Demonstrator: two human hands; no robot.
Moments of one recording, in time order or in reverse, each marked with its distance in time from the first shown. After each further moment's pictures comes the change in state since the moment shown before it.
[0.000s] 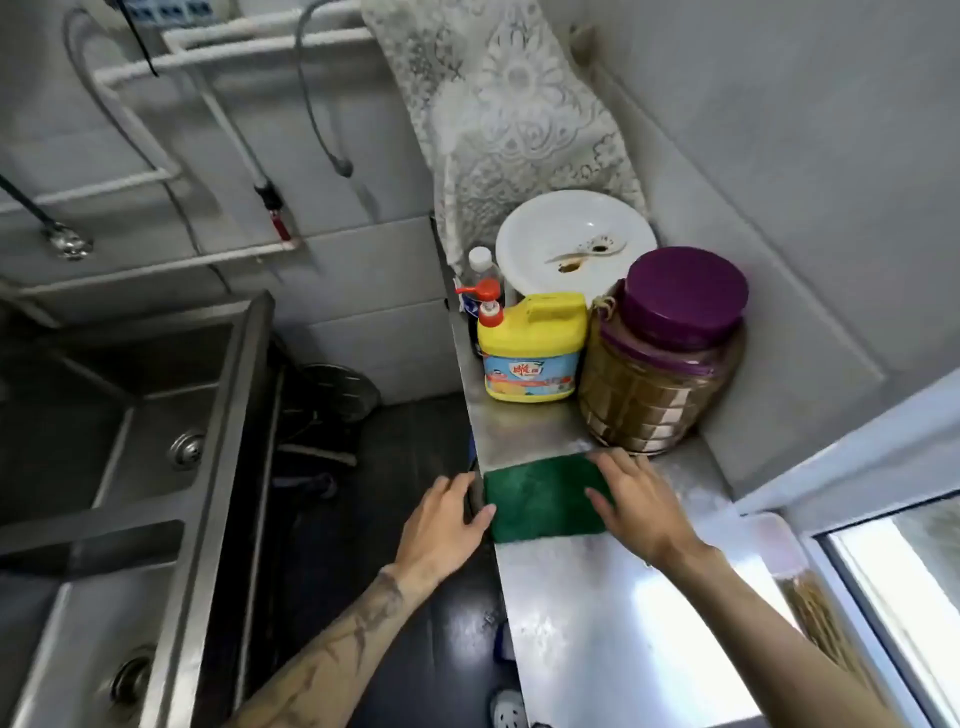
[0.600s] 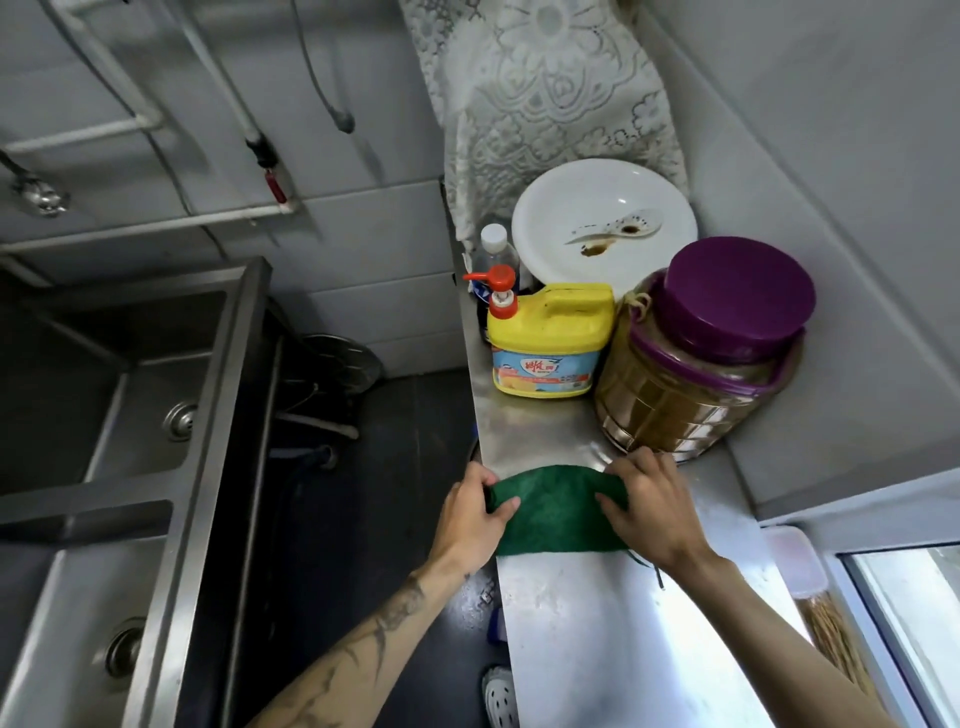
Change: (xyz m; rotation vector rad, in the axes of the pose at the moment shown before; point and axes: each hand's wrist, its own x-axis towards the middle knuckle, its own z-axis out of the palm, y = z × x) left_hand 0.038 0.012 0.035 -0.410 0.048 -0.134; right_hand 0.029 0.021 0.017 -0.010 0.014 0.090
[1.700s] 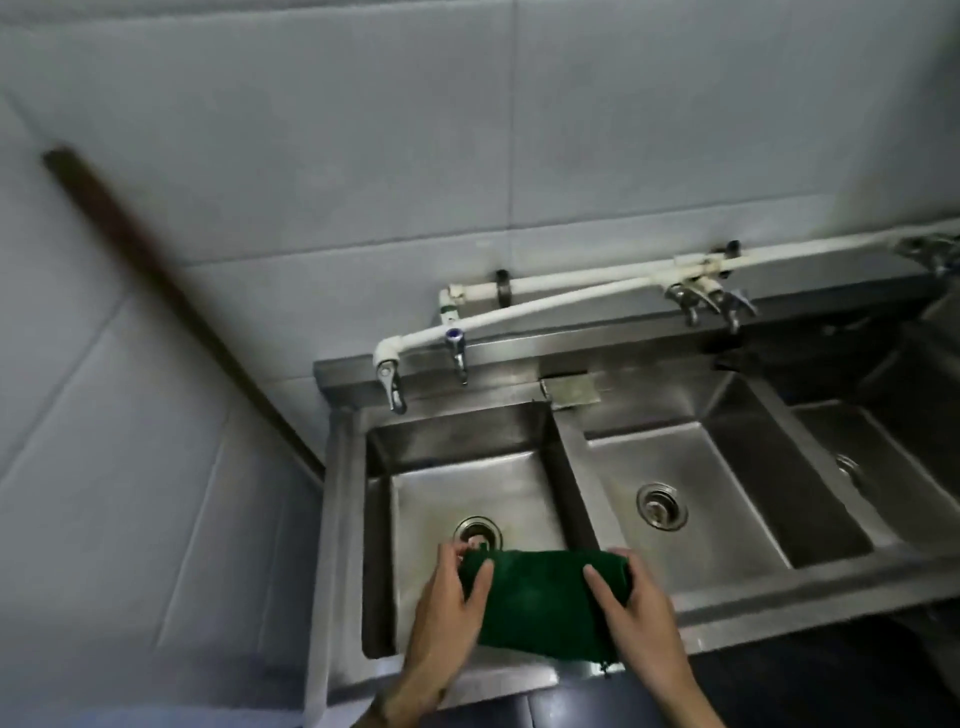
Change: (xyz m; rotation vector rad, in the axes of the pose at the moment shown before) left_hand -0.578 -0.386 -0.164 -0.792 1.259 -0.741; right_hand -0.369 -0.577 0.169 0.447 -0.847 -0.813
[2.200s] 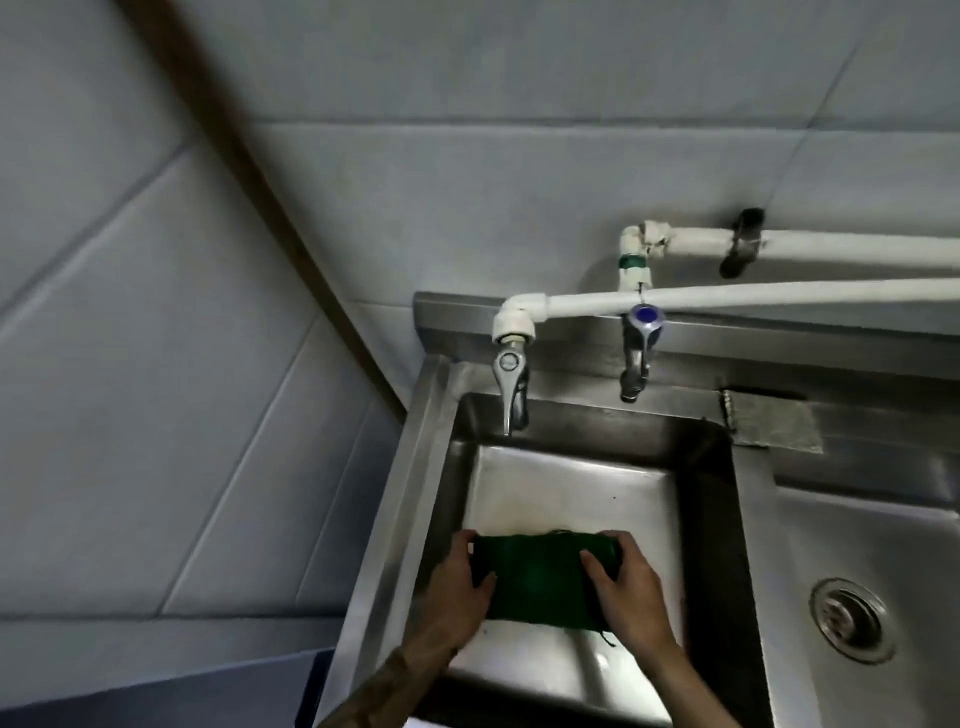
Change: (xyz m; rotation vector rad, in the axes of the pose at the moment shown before) left_hand 0.169 -0.127 -0.037 0.018 0.055 -0.341; right_hand 0.206 0.043 0.199 -0.242 -0.346 -0.031
